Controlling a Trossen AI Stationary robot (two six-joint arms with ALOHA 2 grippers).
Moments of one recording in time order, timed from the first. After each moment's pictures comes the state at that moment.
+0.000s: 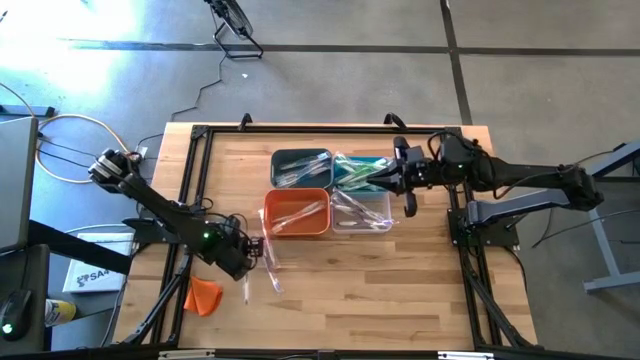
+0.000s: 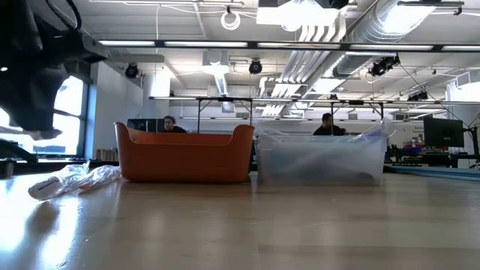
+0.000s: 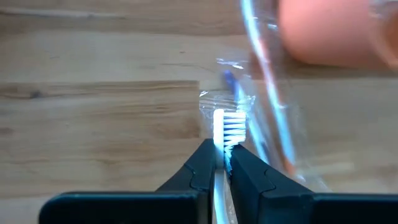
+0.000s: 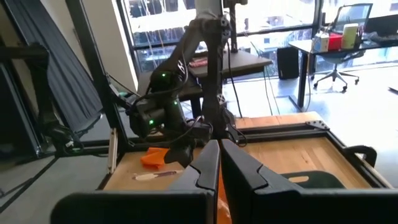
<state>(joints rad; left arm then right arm) -0.59 1.32 0.77 -0.84 -0.33 -2.16 -0.09 0.98 0.92 0.00 -0.16 0.13</state>
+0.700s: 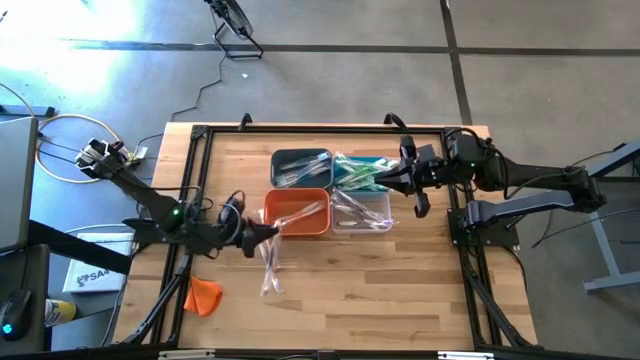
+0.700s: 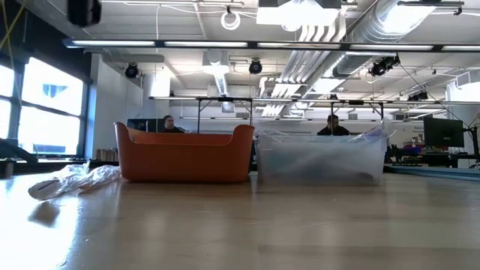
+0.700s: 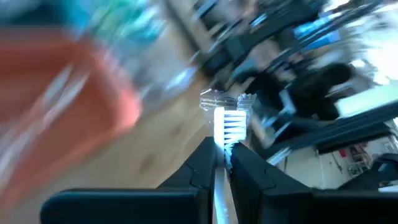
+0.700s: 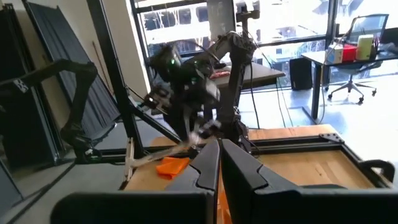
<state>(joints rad) -0.59 1.00 0.77 -0.17 -0.74 -1.27 -0.09 0.91 0.92 0.00 -0.22 0.14</state>
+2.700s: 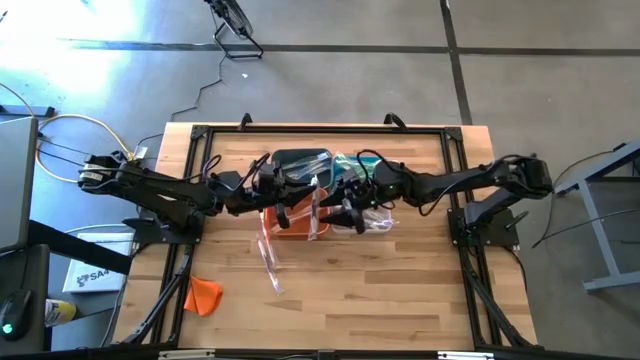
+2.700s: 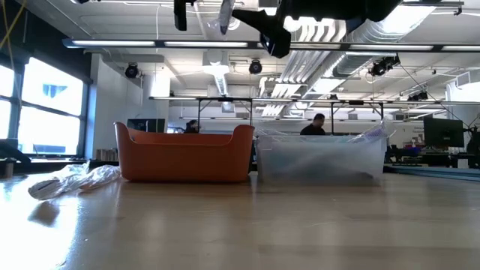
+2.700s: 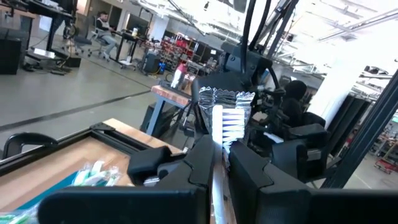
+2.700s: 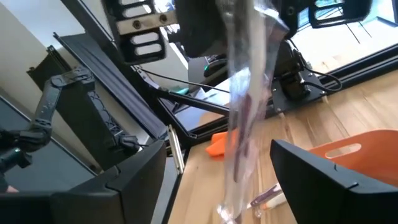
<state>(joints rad) -0.11 1.22 0.77 0.65 -0.32 -0.34 -0.04 1.49 0.92 0.52 -0.34 0.56</state>
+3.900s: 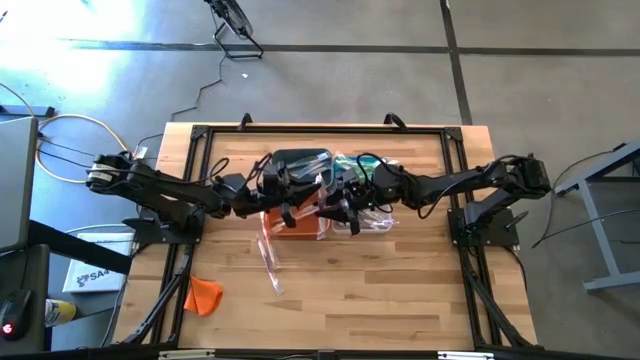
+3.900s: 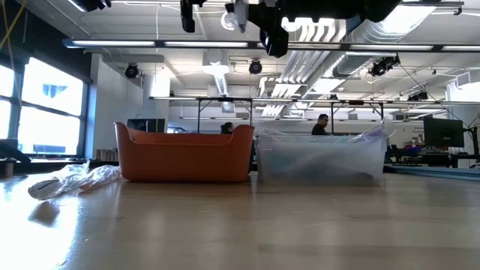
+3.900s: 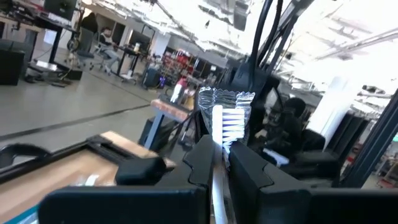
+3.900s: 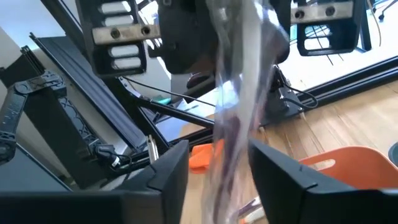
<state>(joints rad) -0.11 1.31 0.77 0.81 -0.35 -0.34 -0.02 1.51 0.92 0.55 -0.23 0.49</state>
